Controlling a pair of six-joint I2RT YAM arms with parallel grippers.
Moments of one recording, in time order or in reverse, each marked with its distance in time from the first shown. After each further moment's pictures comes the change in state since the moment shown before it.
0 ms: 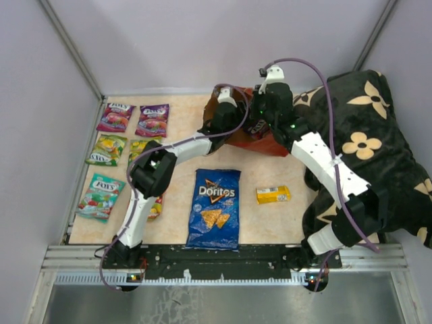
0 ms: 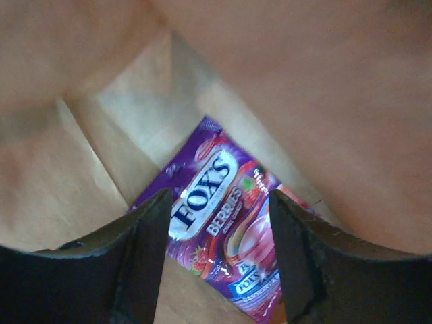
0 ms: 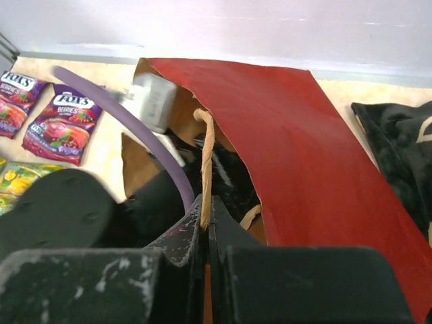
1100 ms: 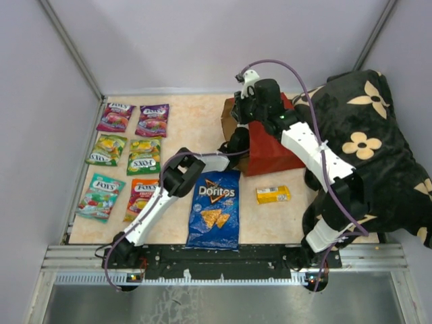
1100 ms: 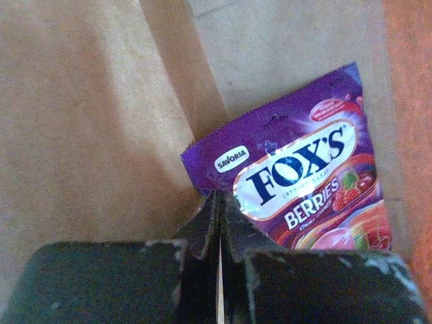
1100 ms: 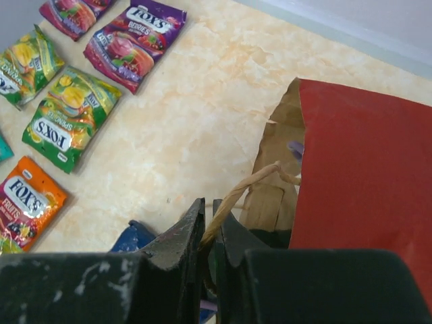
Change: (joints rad) left arm -0.075 0.468 0.247 0.220 0.277 -0.421; right arm 0.005 0.146 0.085 -0.071 -0.364 -0.134
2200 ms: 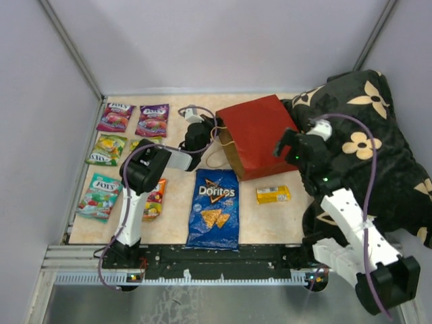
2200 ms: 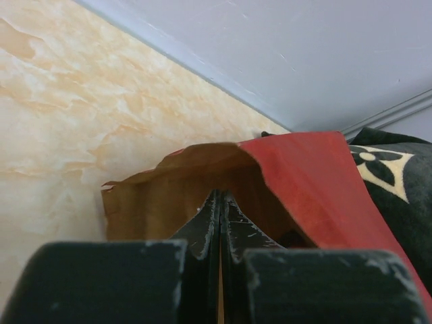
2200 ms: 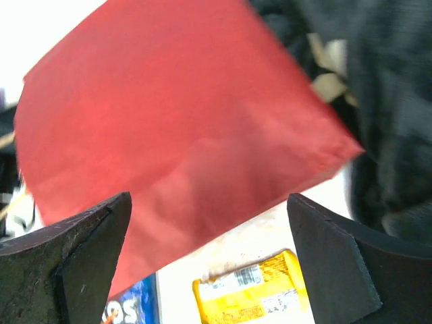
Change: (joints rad) left arm 0.214 -0.452 -0.689 0.390 -0.322 0.237; right arm -0.106 -0.659 -0.674 -0.023 0.480 0.364
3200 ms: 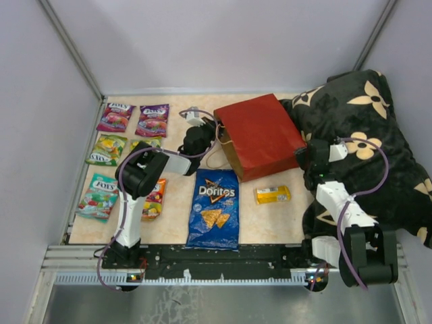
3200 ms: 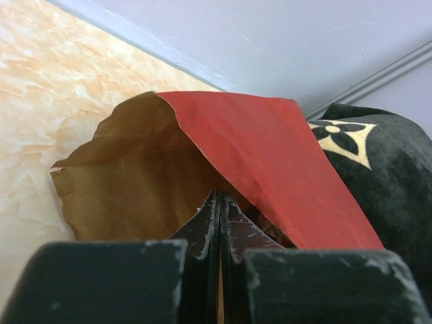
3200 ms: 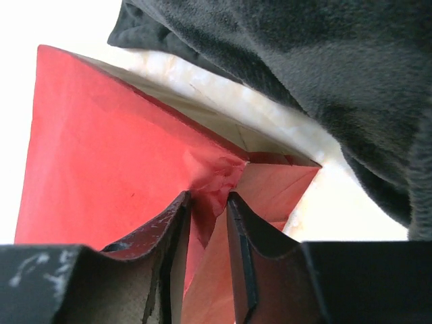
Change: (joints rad) left arm -0.034 -0.080 -0.100 0.060 0.058 0.024; right arm -0.306 0.161 -0.232 0.306 0.008 0.583
